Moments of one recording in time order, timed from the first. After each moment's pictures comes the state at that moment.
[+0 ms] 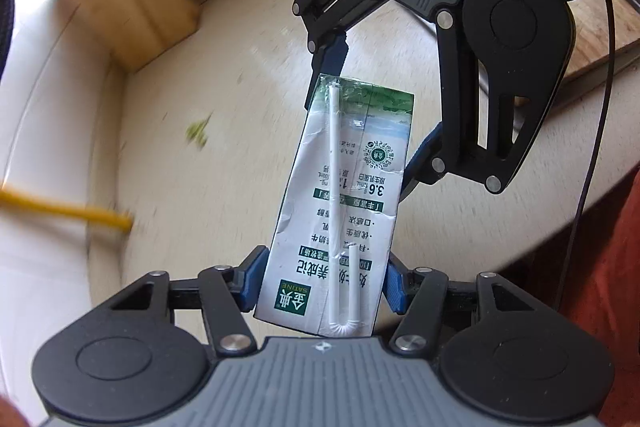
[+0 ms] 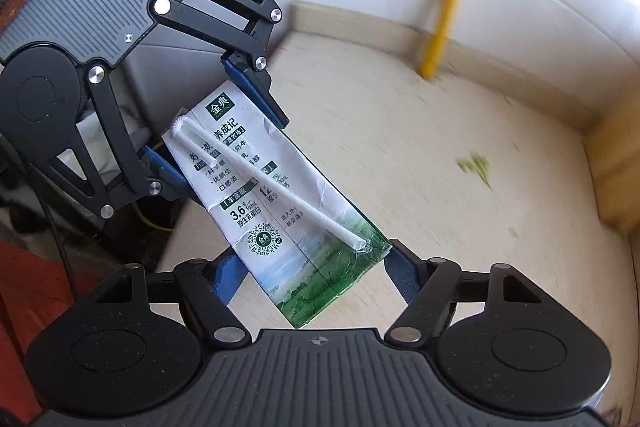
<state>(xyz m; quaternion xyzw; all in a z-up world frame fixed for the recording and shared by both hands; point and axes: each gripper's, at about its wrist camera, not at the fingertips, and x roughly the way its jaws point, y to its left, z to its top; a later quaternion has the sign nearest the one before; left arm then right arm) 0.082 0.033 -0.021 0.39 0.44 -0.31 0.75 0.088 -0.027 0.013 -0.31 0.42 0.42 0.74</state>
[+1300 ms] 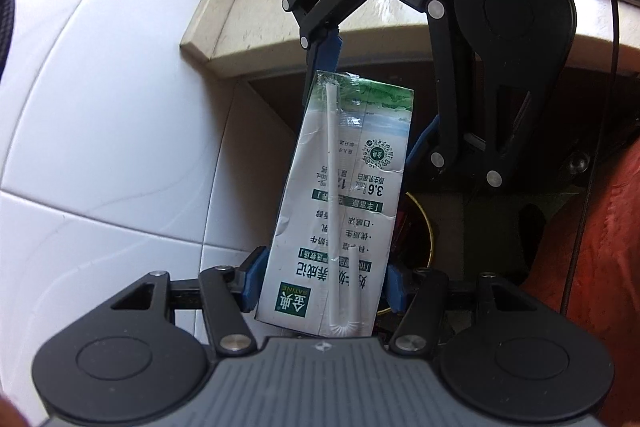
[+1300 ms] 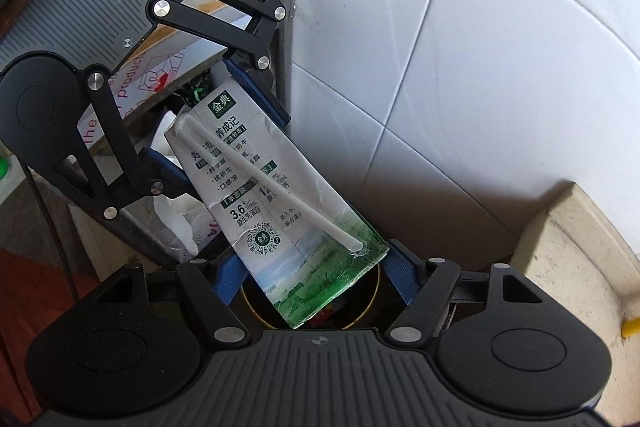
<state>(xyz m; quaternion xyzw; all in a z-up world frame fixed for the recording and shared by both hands) -0.025 0.222 -0.046 0.28 0.54 -0.13 0.78 0.023 0.197 -0.015 -0.39 0.37 0.59 0.60</state>
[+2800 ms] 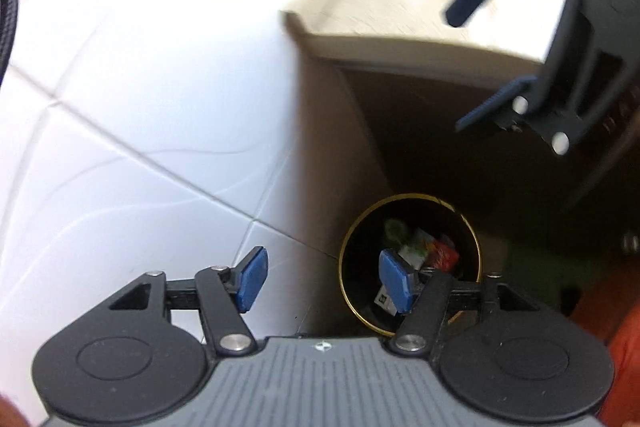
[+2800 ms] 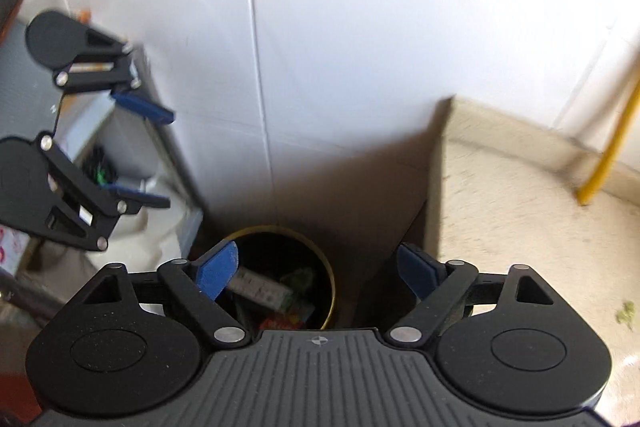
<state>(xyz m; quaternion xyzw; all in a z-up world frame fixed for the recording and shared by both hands) -0.035 0.240 -0.028 0.20 0.51 0.03 0.83 0.032 0.144 0.025 -0.26 0.40 0.44 0.76</state>
